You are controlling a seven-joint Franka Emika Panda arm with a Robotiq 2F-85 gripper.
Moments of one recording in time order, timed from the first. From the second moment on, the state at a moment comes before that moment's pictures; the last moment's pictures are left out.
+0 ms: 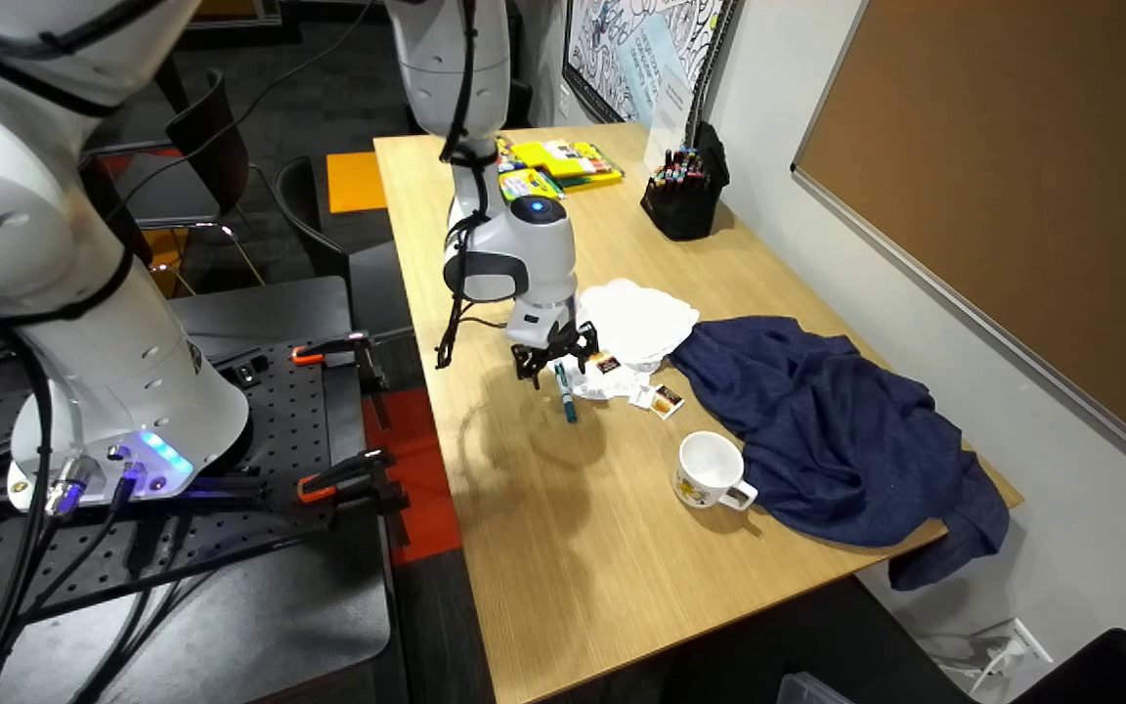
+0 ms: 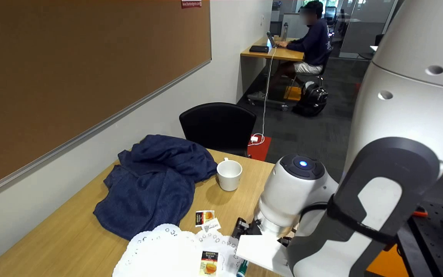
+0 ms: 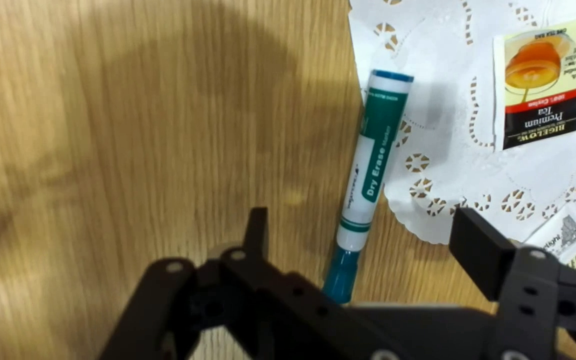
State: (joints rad) arm 0.25 0.83 -0.05 -2.25 0.52 3.25 1.27
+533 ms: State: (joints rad) arm 0.24 0.87 -0.06 -2.18 0.52 3.17 1.27
